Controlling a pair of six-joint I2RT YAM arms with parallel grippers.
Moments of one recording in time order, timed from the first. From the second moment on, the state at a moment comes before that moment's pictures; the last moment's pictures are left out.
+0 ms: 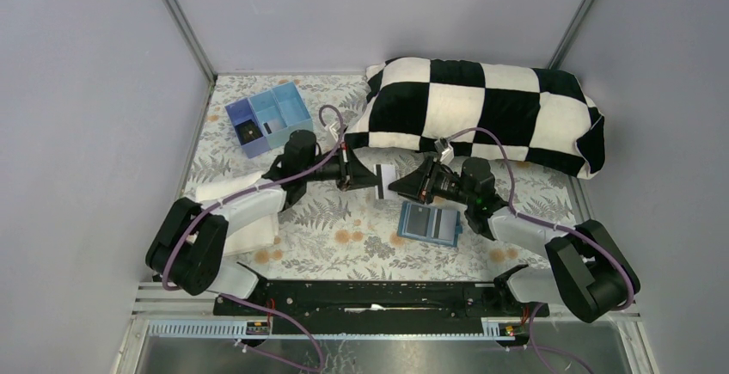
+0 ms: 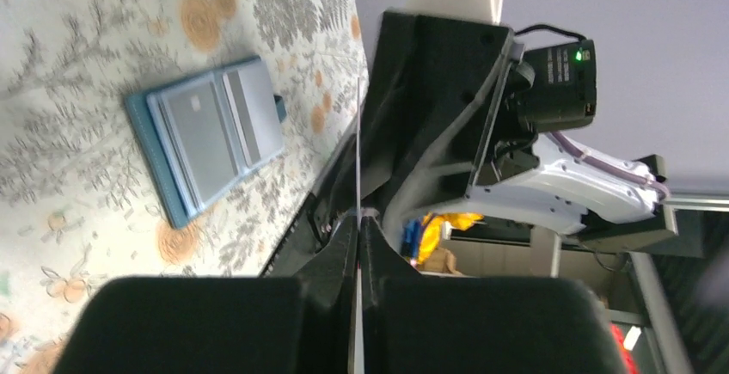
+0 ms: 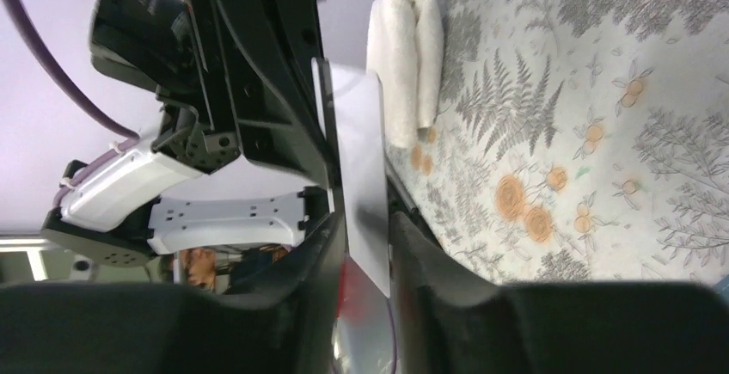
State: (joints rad) left arm -0.50 1.42 0.67 0.45 0.85 -1.12; right arm 0.48 1.29 0.41 0.71 -0.66 1.22
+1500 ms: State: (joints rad) left arm -0.25 2.21 2.19 -1.20 -0.78 -0.57; right arm 0.49 1.19 0.50 0.18 -0.46 0.97
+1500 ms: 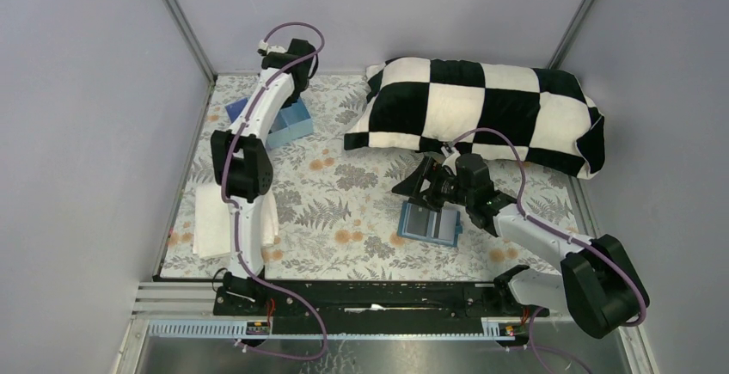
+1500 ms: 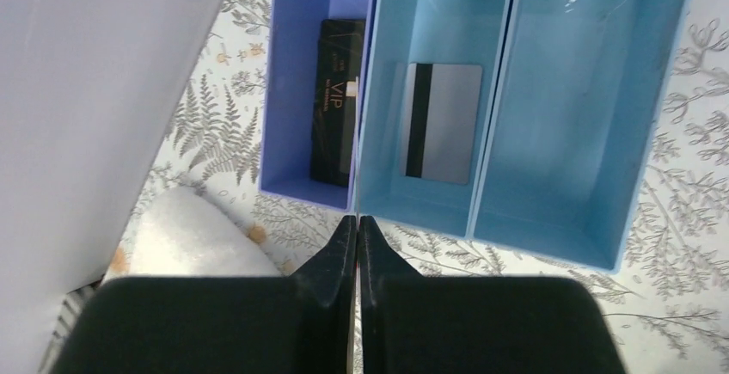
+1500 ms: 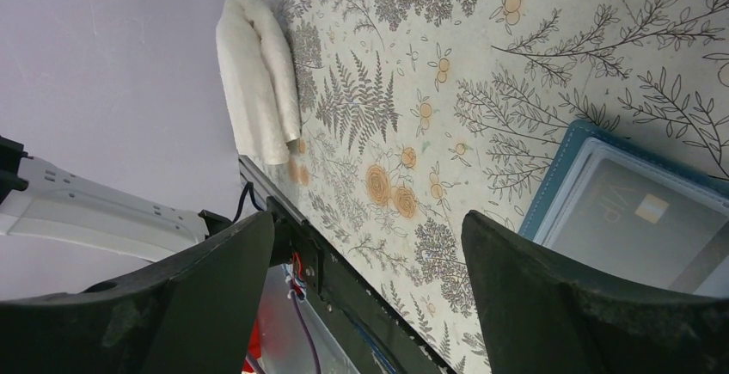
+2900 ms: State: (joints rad) left arm -0.39 1.58 1.54 -0.61 -0.07 -0.46; right arm 0.49 1.01 0.50 -0.14 -0.24 0.89
